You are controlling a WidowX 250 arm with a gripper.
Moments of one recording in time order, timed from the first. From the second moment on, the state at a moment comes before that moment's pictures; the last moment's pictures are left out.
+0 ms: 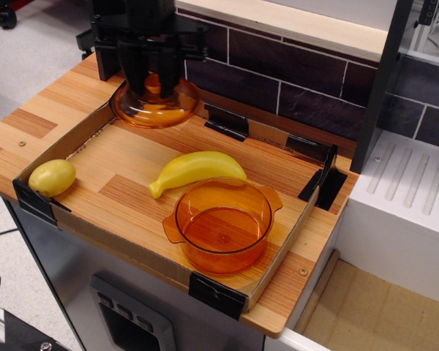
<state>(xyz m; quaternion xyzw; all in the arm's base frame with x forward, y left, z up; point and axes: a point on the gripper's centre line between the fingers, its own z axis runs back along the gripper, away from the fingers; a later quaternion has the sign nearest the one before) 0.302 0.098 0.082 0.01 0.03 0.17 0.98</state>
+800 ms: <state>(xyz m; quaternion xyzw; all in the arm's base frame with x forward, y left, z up) 0.312 0.127 0.036 0.05 0.02 0.17 0.98</state>
